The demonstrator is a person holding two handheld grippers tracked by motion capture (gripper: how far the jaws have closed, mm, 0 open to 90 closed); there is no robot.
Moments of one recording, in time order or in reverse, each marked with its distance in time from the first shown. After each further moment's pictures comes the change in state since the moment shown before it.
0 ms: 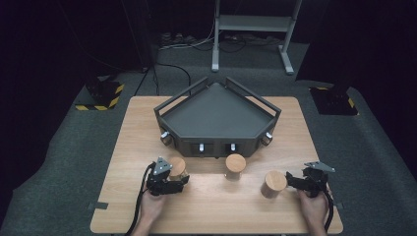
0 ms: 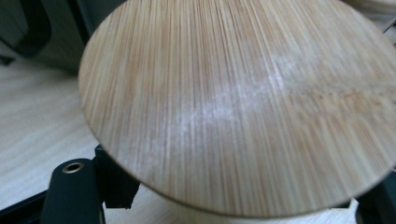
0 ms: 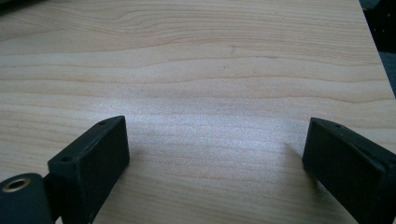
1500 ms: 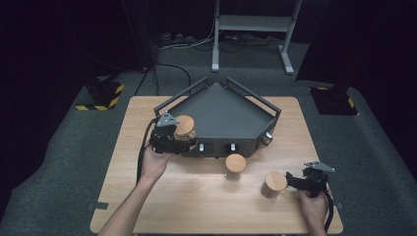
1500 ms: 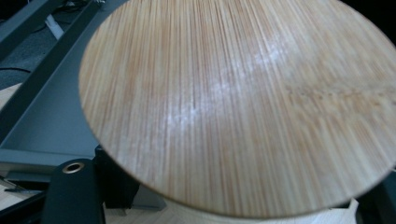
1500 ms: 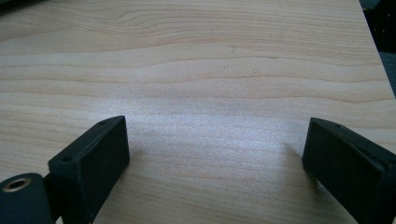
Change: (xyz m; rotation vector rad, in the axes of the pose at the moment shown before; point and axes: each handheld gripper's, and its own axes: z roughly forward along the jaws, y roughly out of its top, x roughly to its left) left arm 0.009 0.142 -0.024 -0.034 -0.041 0.064; right arm 0.000 0.000 0.000 0.000 0.000 0.000
